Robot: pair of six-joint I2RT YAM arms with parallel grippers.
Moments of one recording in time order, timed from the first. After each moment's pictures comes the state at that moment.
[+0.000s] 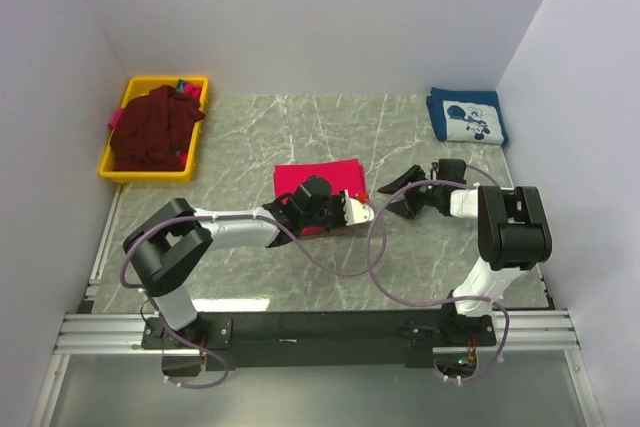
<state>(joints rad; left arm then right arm) -0.92 1.73 0.91 0.35 0.21 0.58 -0.03 1.71 0.68 0.16 -0.67 0.93</state>
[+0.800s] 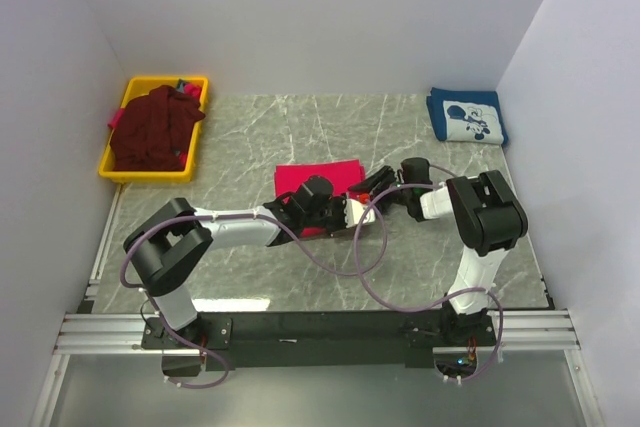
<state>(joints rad) -0.92 1.71 0.93 0.29 0.30 0.53 0.21 1.87 0.70 0.49 -0.60 1.25</state>
